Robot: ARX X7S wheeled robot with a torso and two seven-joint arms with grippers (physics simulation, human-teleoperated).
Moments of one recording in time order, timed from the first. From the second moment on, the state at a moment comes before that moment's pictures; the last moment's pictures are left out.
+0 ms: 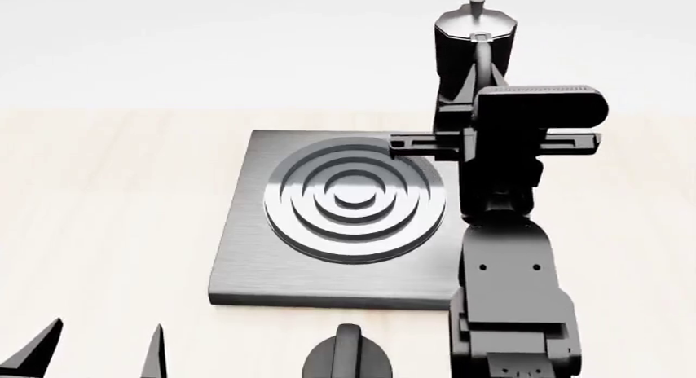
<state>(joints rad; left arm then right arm) -0.04 -0.28 0.25 0.18 -0.28 -0.09 -0.24 1.14 0.06 -0.09 1.31 0.05 -0.48 0.02</state>
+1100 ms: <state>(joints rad) -0.04 -0.30 0.25 0.18 -0.29 -0.08 -0.26 1.15 0.00 -0.79 1.31 0.71 -0.46 0.03</state>
